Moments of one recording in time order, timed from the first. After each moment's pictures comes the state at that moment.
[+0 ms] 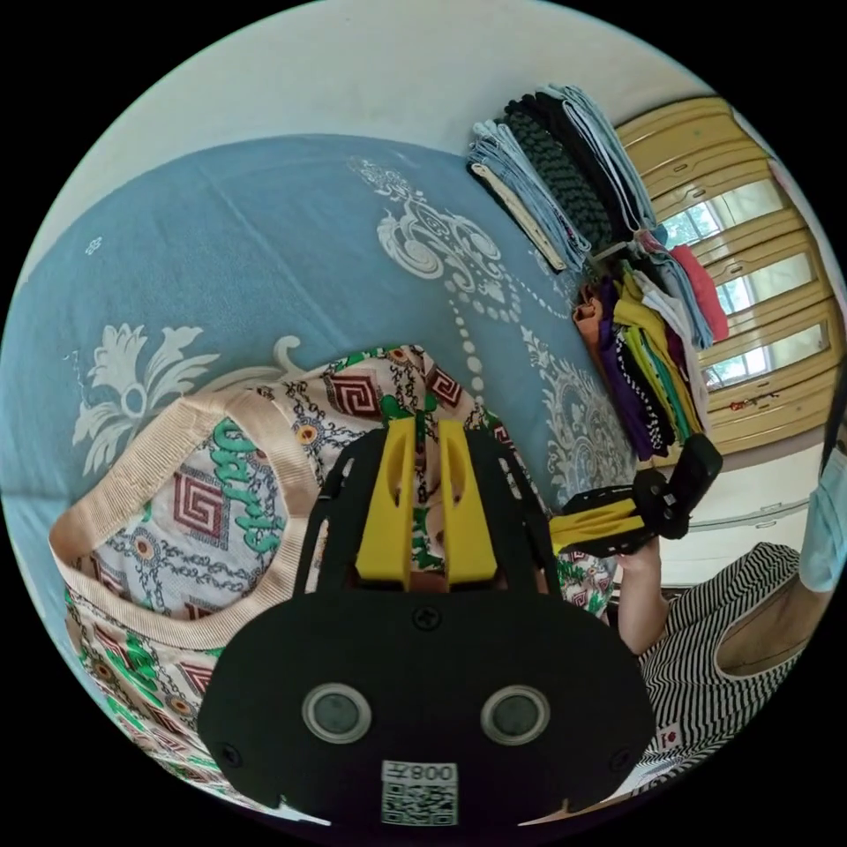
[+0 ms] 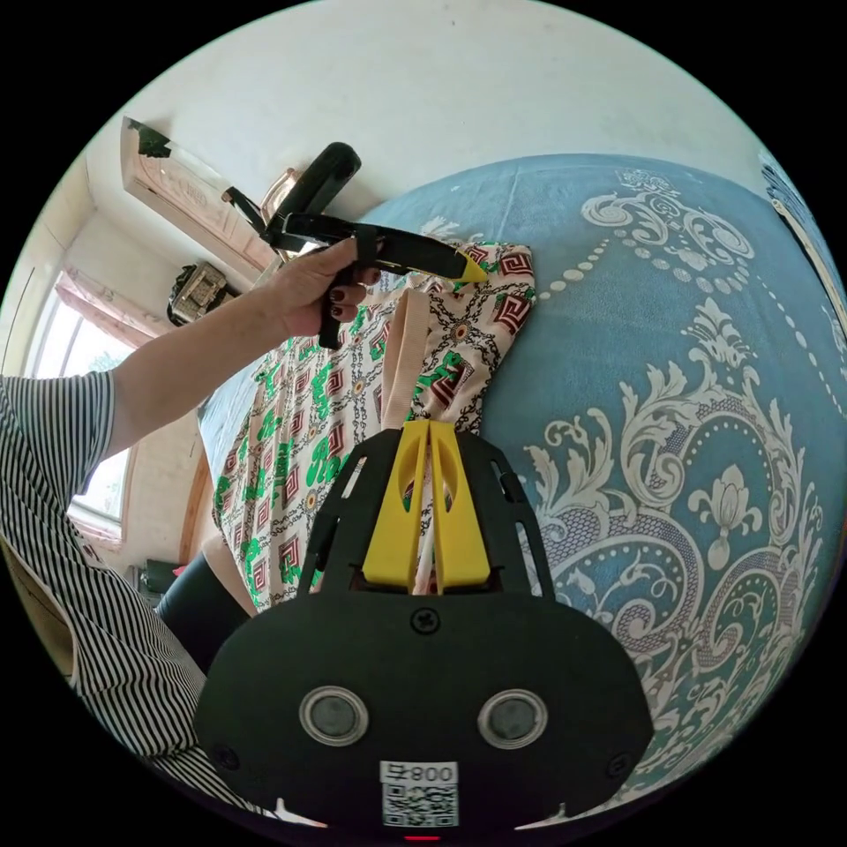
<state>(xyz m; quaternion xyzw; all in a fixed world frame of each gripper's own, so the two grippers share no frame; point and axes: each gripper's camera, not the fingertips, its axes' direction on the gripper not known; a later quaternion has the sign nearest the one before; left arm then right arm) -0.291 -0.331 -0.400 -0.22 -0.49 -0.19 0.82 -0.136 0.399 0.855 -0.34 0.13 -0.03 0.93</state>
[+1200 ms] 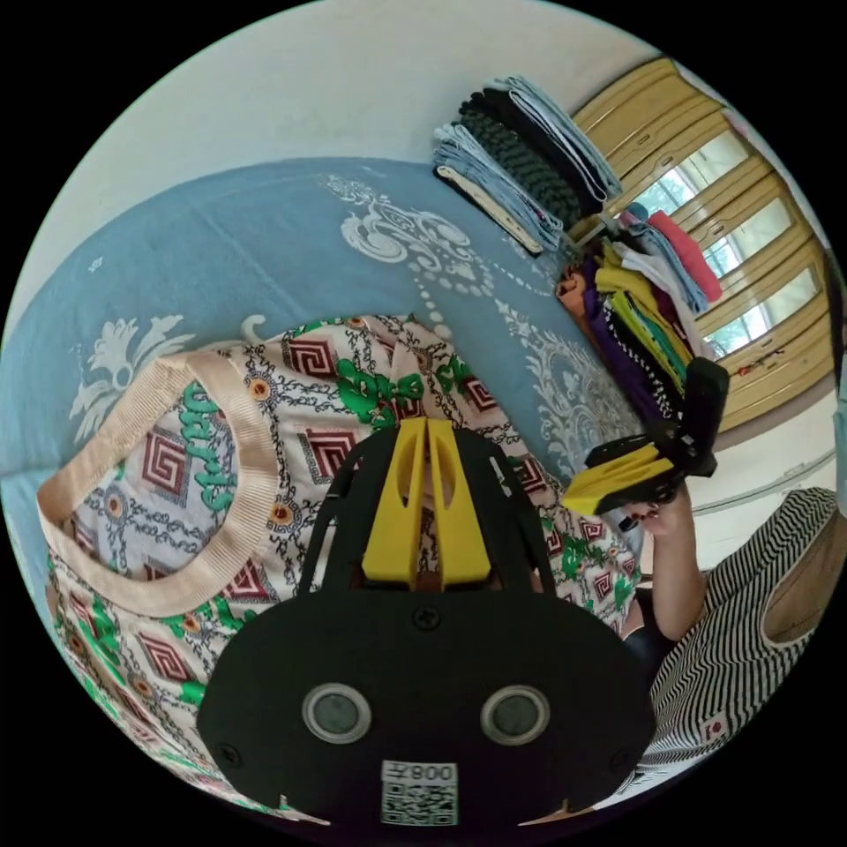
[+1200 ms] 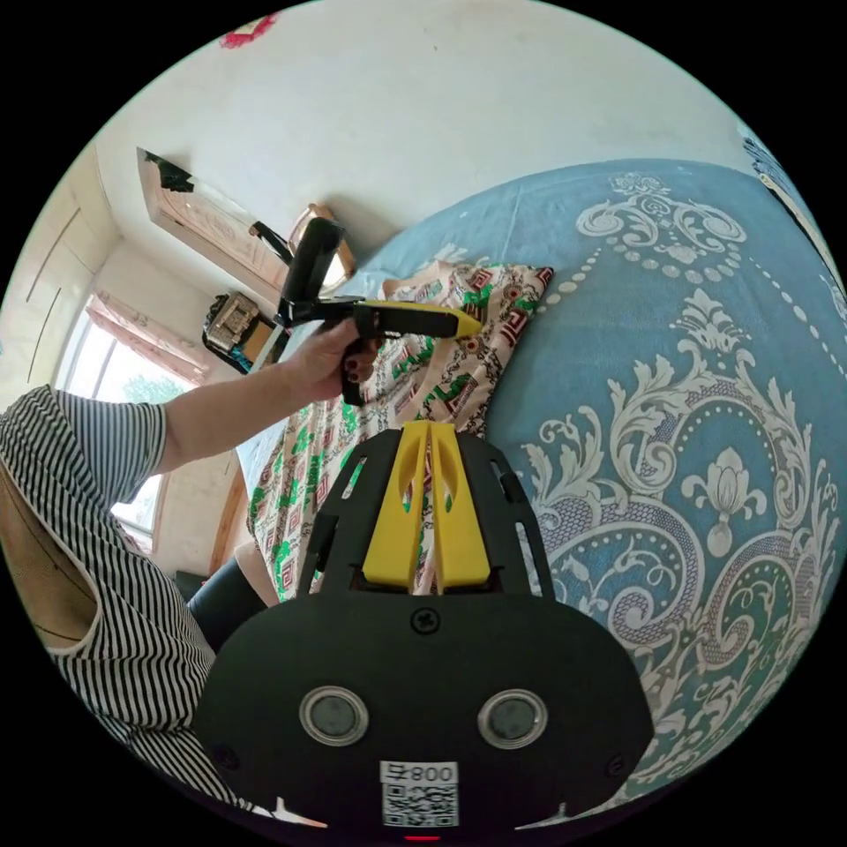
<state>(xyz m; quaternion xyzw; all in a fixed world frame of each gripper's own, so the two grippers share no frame) -0.202 -0.201 -0.440 -0.20 -0.49 -0.14 0.84 -0.181 0.367 0.861 -0.31 0.09 0.00 0.95</state>
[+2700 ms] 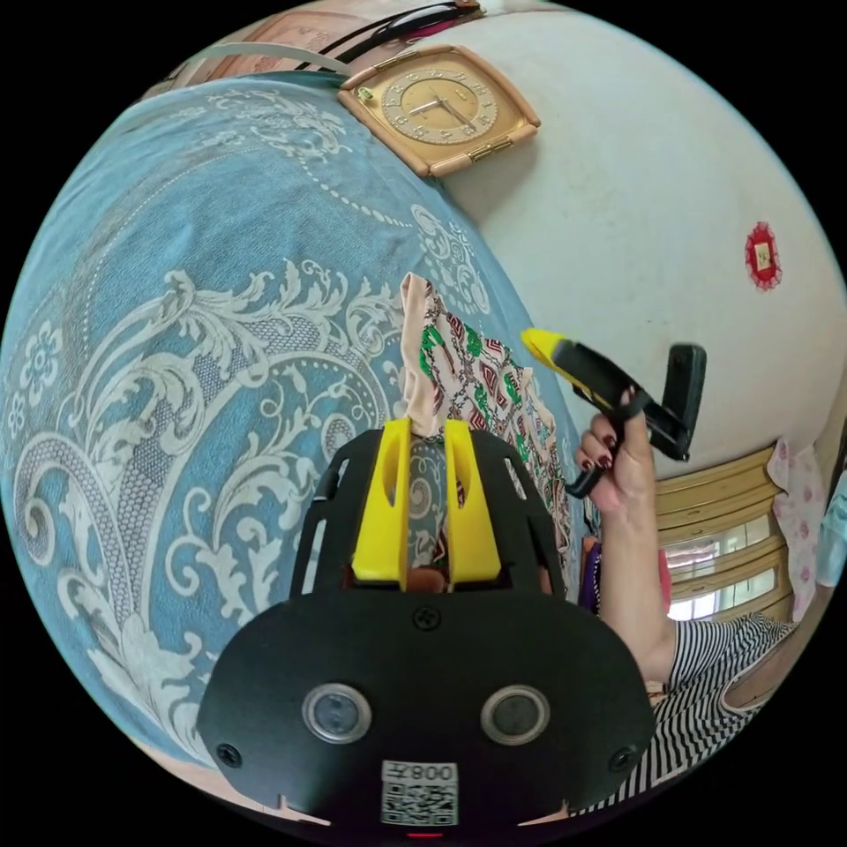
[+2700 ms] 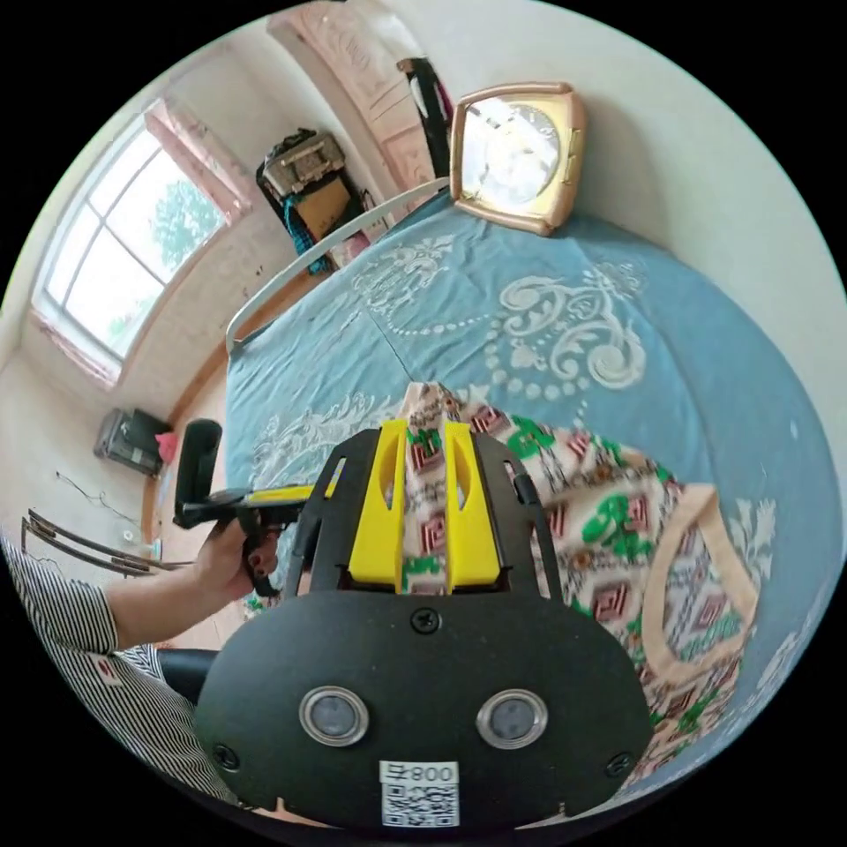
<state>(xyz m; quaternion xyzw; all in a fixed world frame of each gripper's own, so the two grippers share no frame) 0.208 0.190 -0.805 0.32 -0.57 -0.33 0.68 -0.589 0.314 1.405 -0.46 0.03 -0.25 0.85</state>
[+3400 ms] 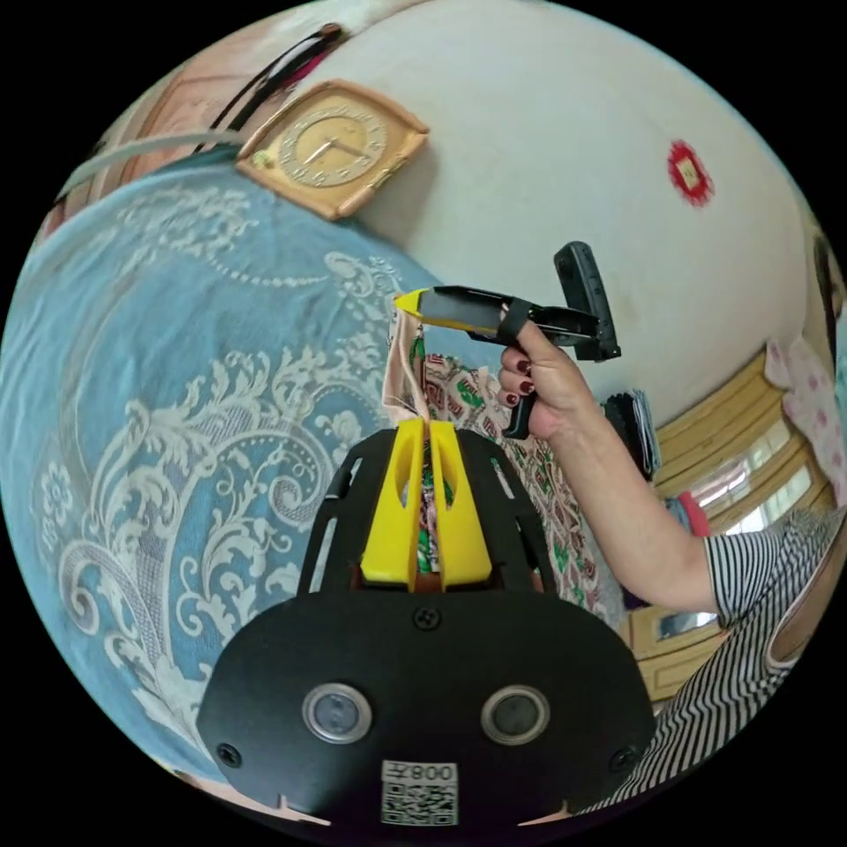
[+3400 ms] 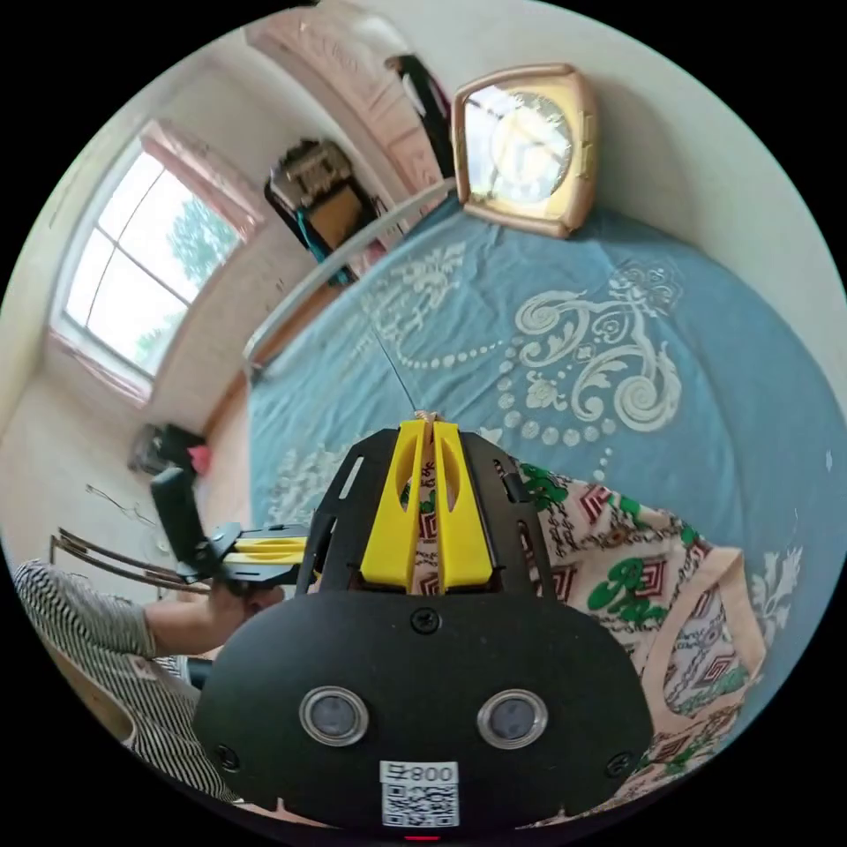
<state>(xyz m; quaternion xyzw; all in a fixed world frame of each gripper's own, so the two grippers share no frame) 0.273 0.165 -0.757 0.22 -0.65 -0.18 0.71 -0.603 0.249 1.505 -0.45 -0.04 -0.18 0.87</state>
